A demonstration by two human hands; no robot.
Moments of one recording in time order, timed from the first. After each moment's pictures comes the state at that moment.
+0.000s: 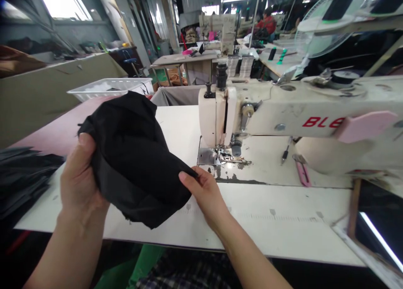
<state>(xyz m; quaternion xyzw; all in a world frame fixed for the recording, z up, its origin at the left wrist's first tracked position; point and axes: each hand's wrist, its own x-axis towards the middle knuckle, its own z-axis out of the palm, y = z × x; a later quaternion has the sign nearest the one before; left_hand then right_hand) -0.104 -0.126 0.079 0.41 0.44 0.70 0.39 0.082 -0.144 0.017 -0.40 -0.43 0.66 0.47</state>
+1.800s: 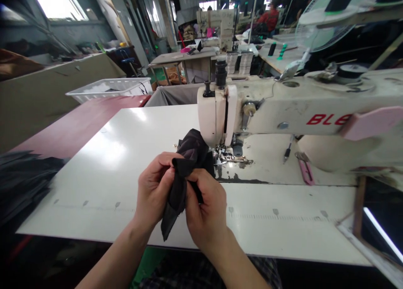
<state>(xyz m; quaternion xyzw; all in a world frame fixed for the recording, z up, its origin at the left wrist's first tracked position) -0.038 -0.138 0.041 0.65 0.37 0.59 0.30 0.080 -0.167 0.030 -0.40 -0.63 0.28 0.60</state>
